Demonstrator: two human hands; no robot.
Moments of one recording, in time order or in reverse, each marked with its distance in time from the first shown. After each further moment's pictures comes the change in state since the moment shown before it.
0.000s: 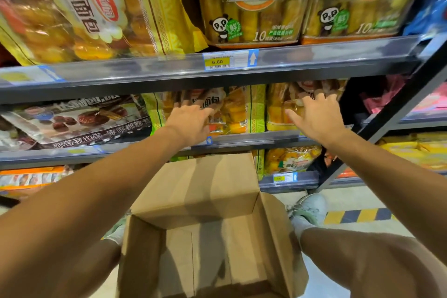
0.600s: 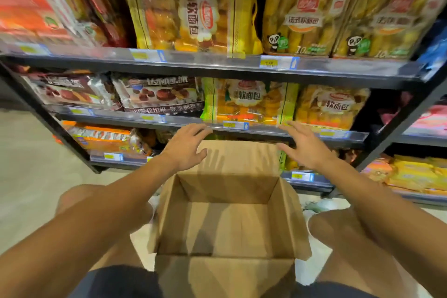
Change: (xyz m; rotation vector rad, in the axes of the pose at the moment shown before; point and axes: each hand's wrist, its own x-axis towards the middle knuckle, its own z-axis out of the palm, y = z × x) left_hand -0.194 -0.053 0.057 -0.221 0.175 -0.004; right_hand -0.122 -0.069 -0.035 0.471 -0.216 -0.371
